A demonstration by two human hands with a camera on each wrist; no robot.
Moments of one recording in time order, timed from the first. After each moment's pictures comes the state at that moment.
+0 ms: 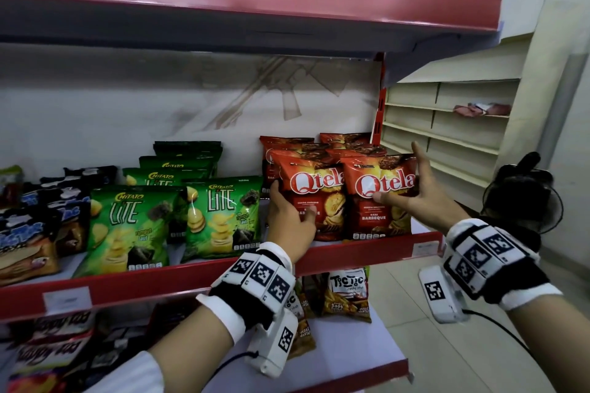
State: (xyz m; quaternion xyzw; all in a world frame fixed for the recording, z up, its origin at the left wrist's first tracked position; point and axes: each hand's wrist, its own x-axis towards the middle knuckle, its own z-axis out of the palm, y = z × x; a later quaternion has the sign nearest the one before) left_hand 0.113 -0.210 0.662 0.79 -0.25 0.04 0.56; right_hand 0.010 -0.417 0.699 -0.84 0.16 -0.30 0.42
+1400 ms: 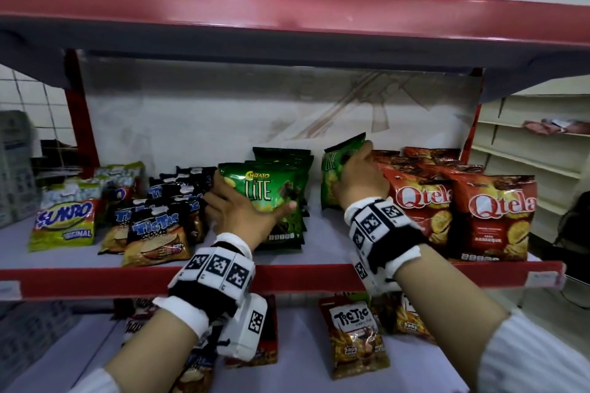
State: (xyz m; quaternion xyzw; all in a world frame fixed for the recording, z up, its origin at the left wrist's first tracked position) left_hand 0.207 -0.014 0.679 0.86 -0.03 0.19 0.48; right_hand 0.159 -0.175 0.742 -0.90 0.26 -0.30 0.16
